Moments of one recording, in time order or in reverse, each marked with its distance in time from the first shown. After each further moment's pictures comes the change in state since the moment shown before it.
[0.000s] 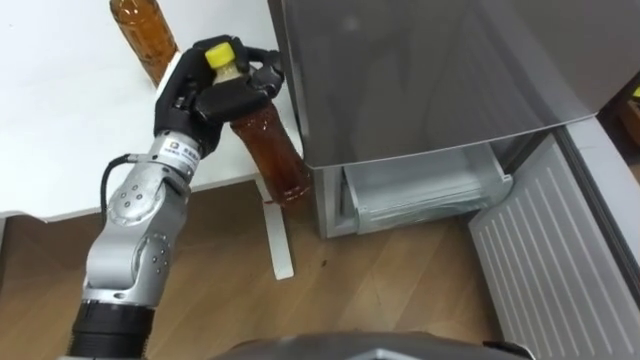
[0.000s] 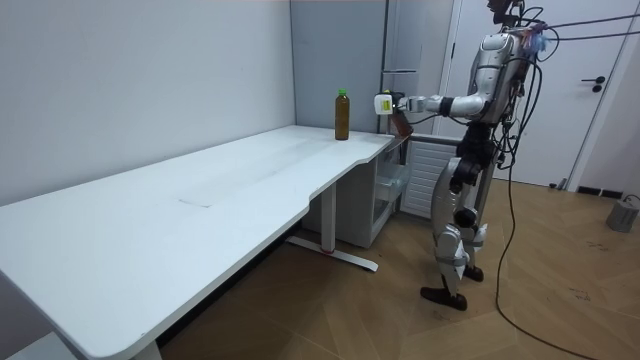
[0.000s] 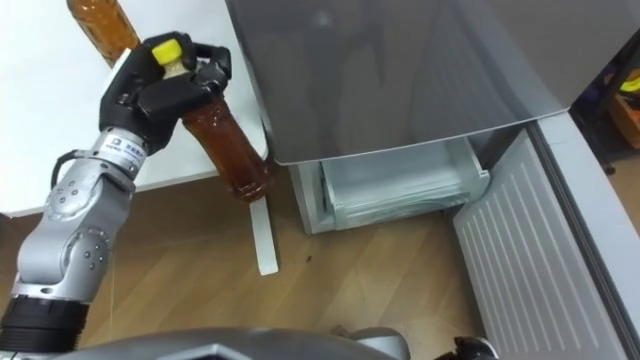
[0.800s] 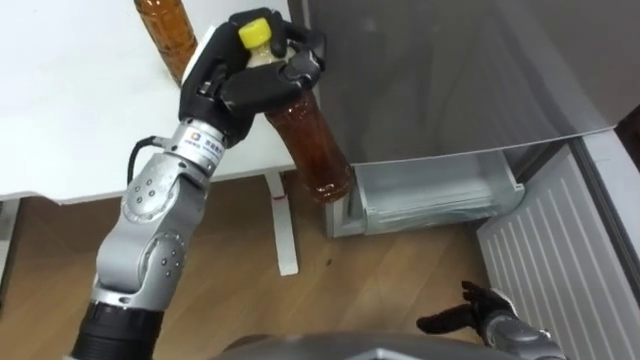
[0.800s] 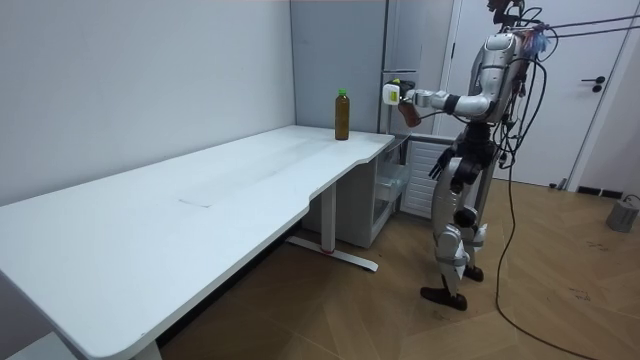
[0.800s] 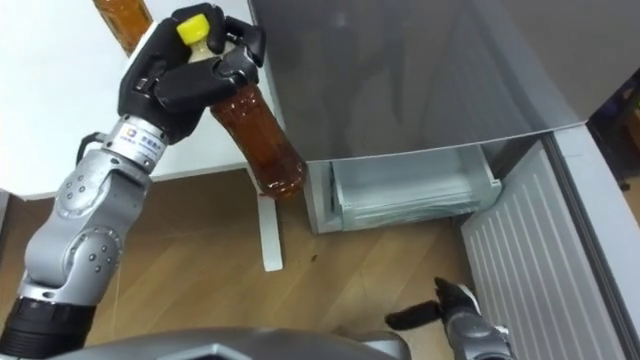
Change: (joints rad) left arm 0.000 0.006 -0.101 -0.114 -0.039 -0.015 -0.056; right arm -0.047 0.018 0.131 -0.160 0.196 -0.105 0.017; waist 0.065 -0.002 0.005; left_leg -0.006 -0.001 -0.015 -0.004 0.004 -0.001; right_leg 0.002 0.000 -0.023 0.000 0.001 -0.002
